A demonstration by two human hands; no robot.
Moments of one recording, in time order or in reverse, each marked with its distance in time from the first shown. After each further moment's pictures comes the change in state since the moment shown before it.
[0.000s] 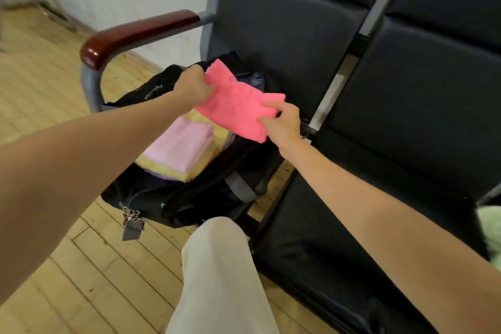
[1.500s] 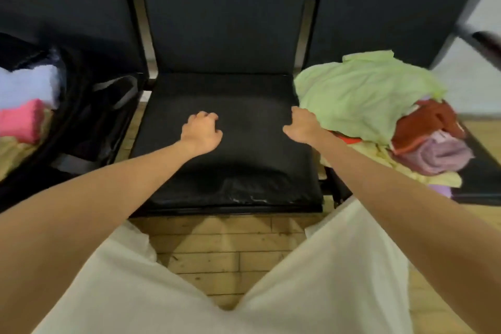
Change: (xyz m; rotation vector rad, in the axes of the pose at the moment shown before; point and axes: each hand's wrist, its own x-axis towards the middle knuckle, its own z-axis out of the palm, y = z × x) left_hand -0.278 0.182 0.230 0.348 -0.582 0.605; right_hand -0.210 0.157 -0.362 -0.849 0.134 0.535
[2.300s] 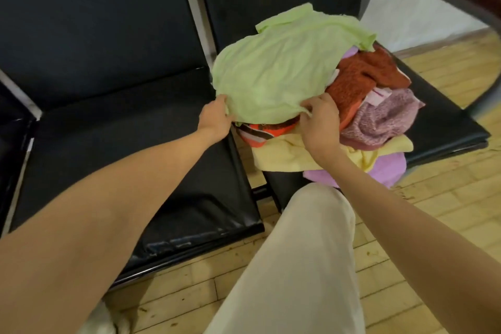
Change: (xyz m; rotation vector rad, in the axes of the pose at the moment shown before) left_hand 0.120 0.218 0.116 -0.181 -0.024 0.232; right_hand 0.005 0.212 -0.006 0.364 0.648 0.148
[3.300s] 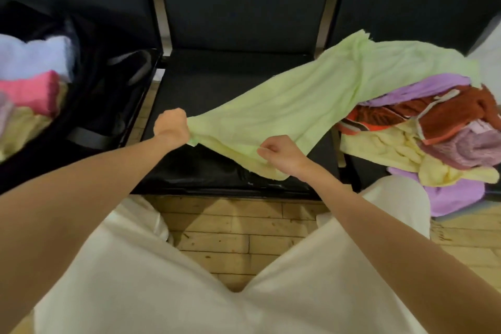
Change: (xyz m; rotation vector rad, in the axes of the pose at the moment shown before) left_hand -0.200 -0.230 -0.149 0.352 0.060 -0.507; right_hand -0.163 -0.185 0.087 0.162 -0.955 -0.183
